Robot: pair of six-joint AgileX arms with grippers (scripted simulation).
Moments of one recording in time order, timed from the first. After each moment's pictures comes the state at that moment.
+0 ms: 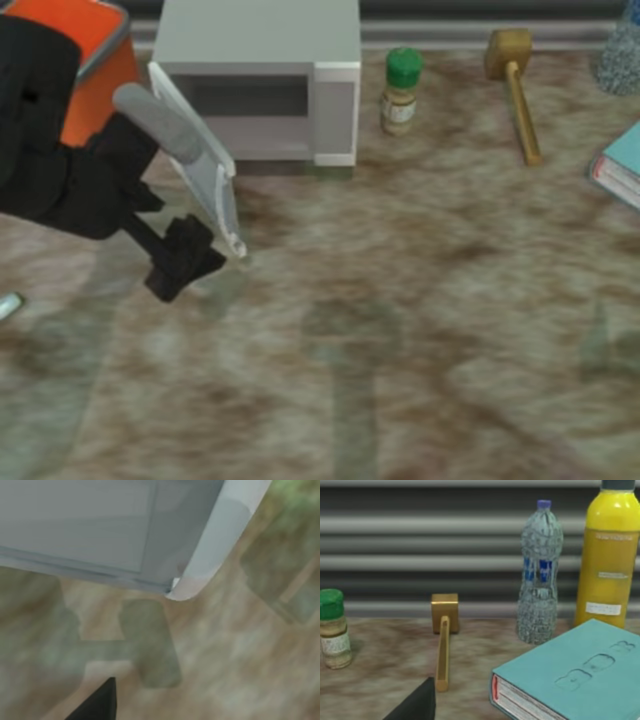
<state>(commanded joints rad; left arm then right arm) -0.26 1.51 1.00 -0.58 0.42 0.47 0.00 0.00 0.00 0.00 0.00 0.00</state>
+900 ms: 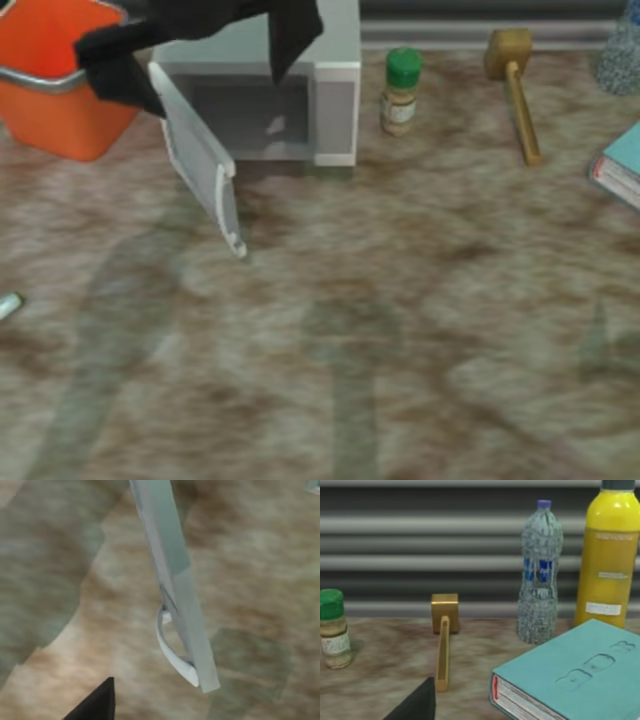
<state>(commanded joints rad) -0.49 2.13 2.30 -1.55 -0.03 -0.77 0.00 0.00 0.00 0.00 0.00 0.00</state>
